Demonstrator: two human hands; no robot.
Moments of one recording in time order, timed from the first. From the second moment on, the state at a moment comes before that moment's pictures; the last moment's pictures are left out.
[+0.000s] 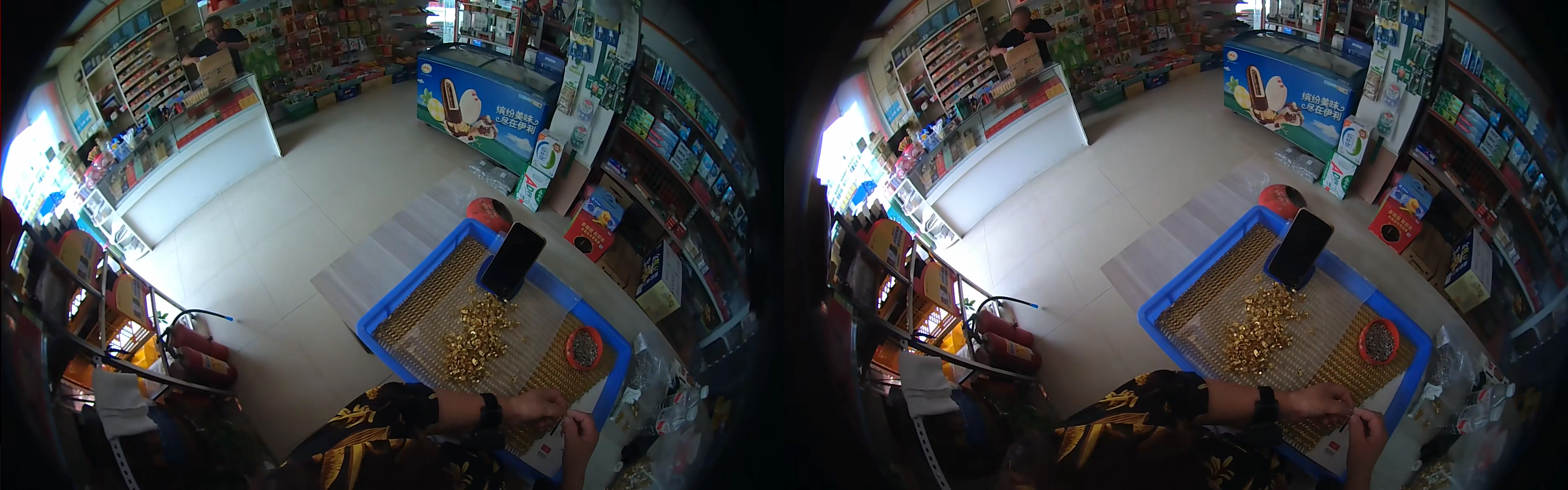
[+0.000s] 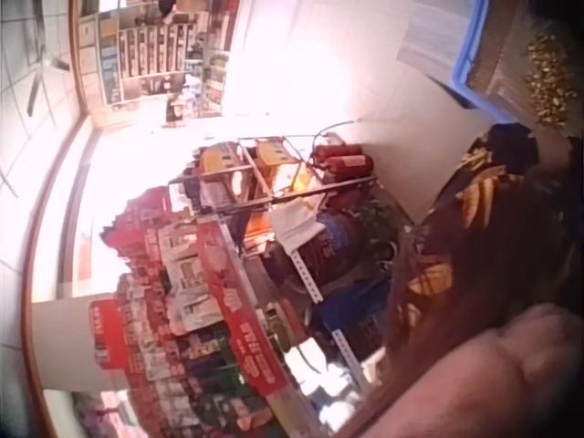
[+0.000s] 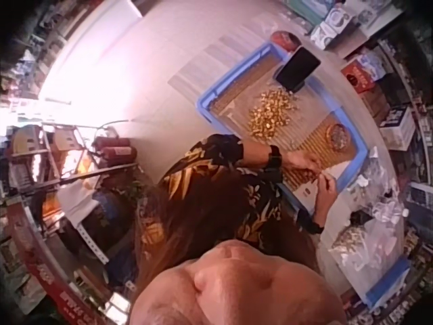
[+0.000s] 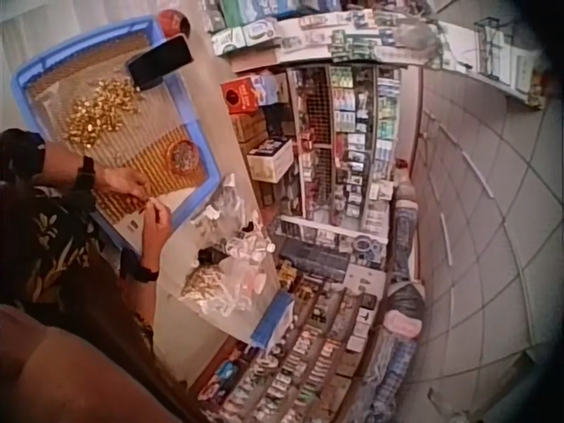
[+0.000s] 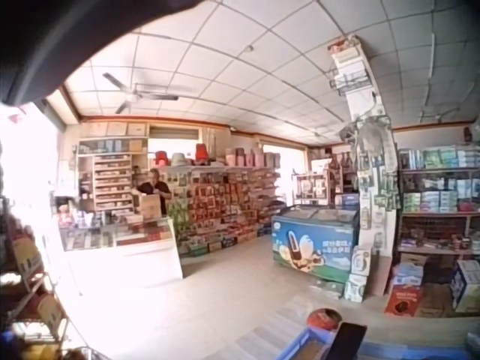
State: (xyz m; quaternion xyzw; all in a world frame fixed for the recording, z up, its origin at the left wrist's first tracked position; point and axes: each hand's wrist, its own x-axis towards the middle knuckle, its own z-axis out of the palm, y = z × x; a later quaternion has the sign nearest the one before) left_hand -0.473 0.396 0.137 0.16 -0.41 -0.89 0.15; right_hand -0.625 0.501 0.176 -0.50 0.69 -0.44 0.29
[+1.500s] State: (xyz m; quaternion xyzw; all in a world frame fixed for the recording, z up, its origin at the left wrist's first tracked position) left_hand -0.471 0.388 0.153 0.24 -0.30 -0.91 0.15; right_hand -0.675 0.468 0.183 -0.68 0.71 -0.09 0.14
